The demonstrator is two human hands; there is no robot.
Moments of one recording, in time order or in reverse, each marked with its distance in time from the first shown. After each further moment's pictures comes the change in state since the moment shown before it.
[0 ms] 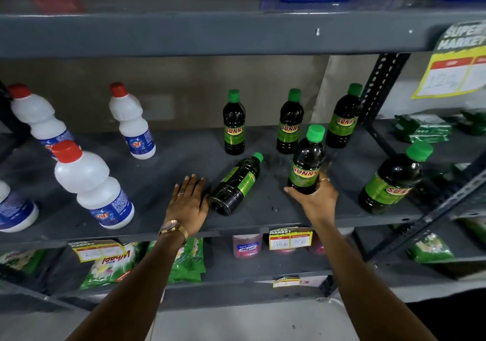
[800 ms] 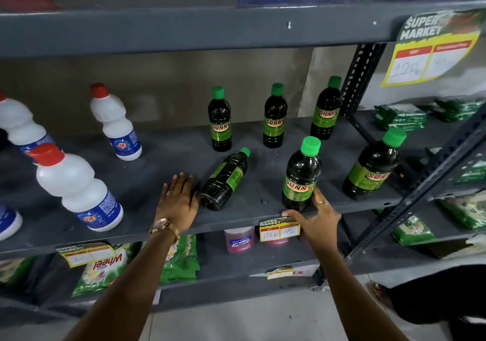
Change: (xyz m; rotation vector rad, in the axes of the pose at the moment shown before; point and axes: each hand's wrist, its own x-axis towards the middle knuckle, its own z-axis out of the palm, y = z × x) left_hand -0.001 0.002 -0.005 -0.016 -0.030 -0.004; right_hand -0.062 0.025 -0.031 -0.150 -0.054 0.003
